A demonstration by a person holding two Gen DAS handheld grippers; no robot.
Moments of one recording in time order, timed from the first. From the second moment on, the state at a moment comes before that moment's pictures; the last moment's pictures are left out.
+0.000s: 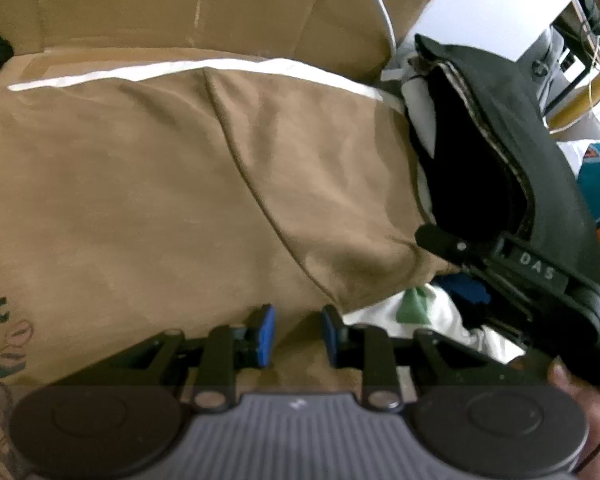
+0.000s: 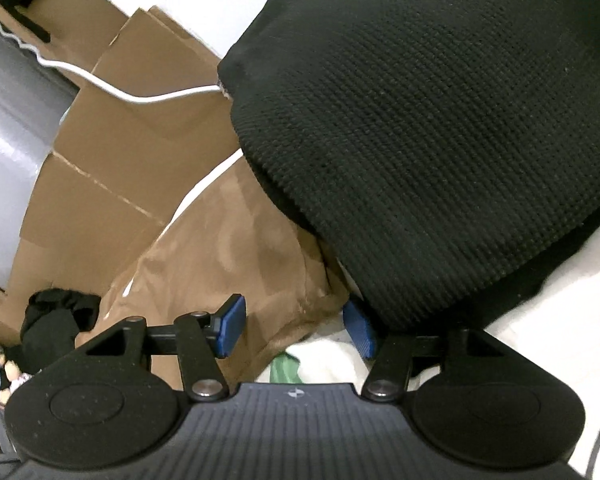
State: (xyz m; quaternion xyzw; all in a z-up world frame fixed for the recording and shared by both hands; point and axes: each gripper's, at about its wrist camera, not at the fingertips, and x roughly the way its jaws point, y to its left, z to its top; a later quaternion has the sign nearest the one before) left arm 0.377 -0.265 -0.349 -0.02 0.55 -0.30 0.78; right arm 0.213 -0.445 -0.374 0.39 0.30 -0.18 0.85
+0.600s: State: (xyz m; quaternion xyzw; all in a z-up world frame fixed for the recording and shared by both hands) left arm 0.376 -0.259 -0.325 -0.04 0.53 -0.31 0.79; right arm 0.187 -0.457 -0.352 0.35 0.25 -0.16 0.89
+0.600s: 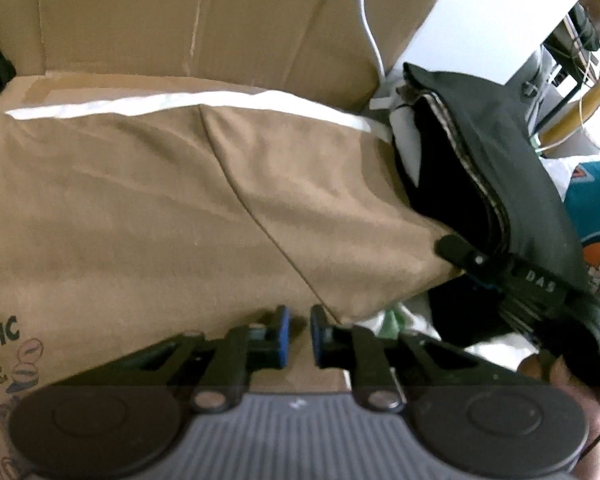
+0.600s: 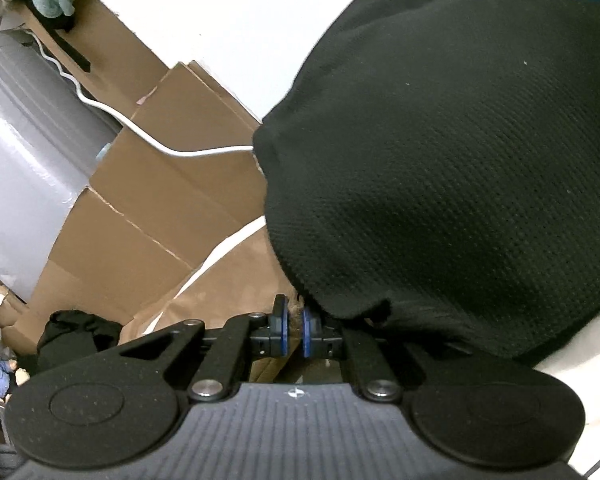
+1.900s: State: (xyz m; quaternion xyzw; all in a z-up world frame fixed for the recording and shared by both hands) left arm 0.365 -0.223 -0.308 -0.03 0.56 -0.30 0.77; right arm 0.210 -0.417 -0.311 0.26 0.23 0.05 0.94
